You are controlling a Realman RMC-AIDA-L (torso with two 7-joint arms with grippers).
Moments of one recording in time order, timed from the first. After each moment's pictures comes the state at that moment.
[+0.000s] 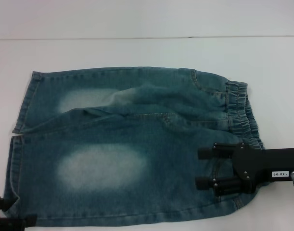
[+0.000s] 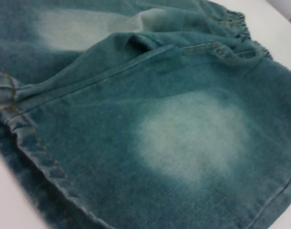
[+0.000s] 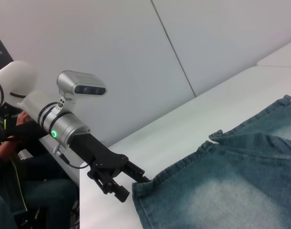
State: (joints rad) left arm -0.26 -2.16 0.36 1.12 2.54 1.84 -1.67; right arm 0.47 2.08 -0.73 -0.61 -2.05 -1.76 1.44
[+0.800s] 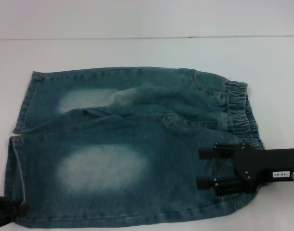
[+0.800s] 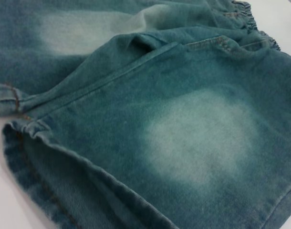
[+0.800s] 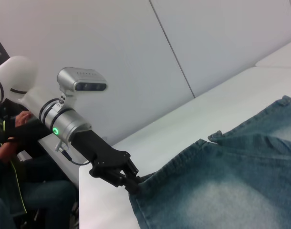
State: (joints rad) left arm -0.26 -2.17 0.40 1.16 2.53 1.84 -1.68; right arm 0.46 2.08 -0.73 -0.61 -2.05 -1.76 1.44
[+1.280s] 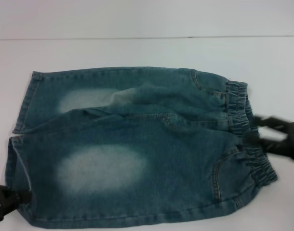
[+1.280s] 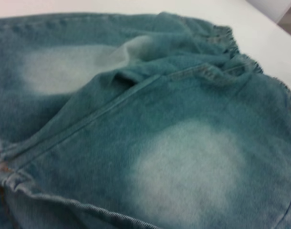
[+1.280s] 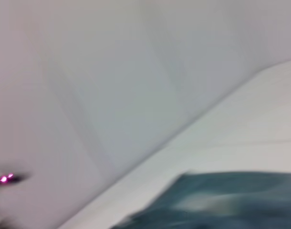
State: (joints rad) left arm -0.27 -2.17 0.42 1.17 2.46 1.84 -1.68; right arm 0.36 2.06 -0.38 -0.61 -2.04 -1.81 1.46
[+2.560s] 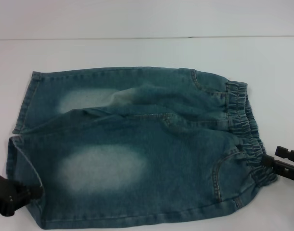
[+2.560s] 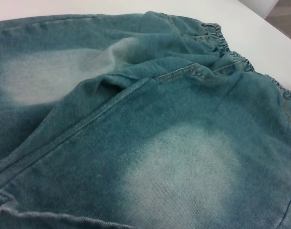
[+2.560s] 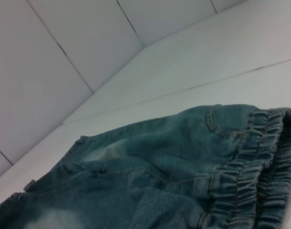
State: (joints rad) left arm -0.29 -2.17 0.47 1.14 2.45 1.81 -1.67; right arm 0.26 2.08 -0.25 -0.54 -2.17 -1.57 1.38
